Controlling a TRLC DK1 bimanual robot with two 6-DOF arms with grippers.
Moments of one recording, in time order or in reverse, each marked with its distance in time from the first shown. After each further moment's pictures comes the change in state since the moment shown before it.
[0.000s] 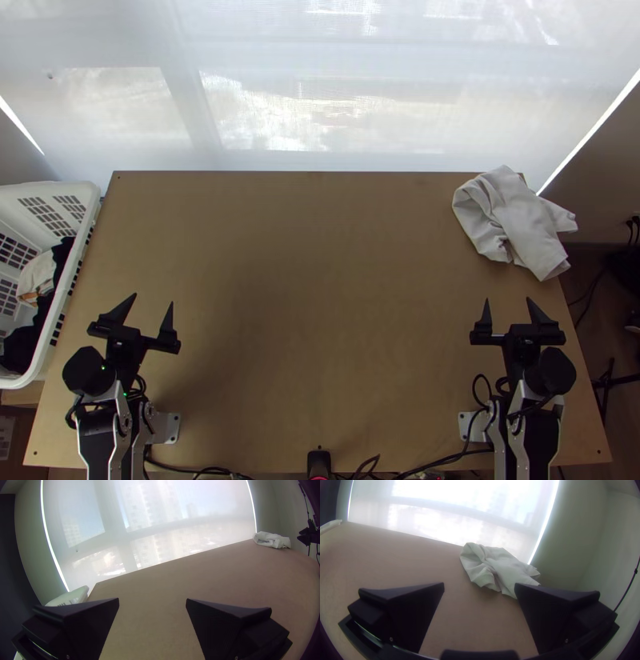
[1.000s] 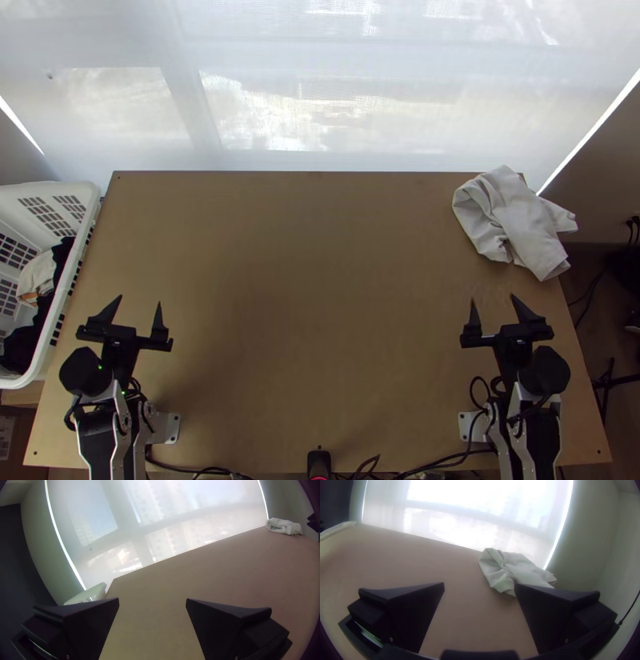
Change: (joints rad) left arm 0.056 0.000 0.000 -0.008 -0.071 0.097; right arm 0.127 0.001 0.000 0.001 0.000 0.031
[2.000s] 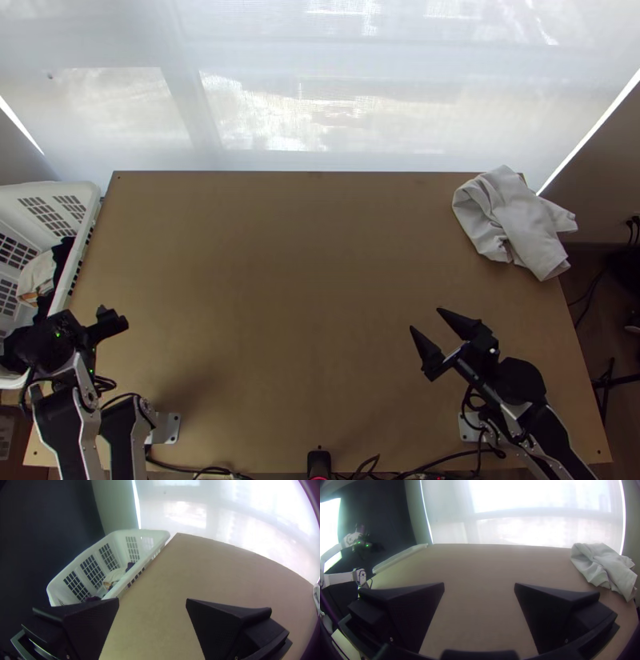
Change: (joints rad) left arm 0.232 0.355 0.387 -0.307 -0.306 -0.346; right arm 0.691 -0.001 0.002 0.011 0.058 0.453
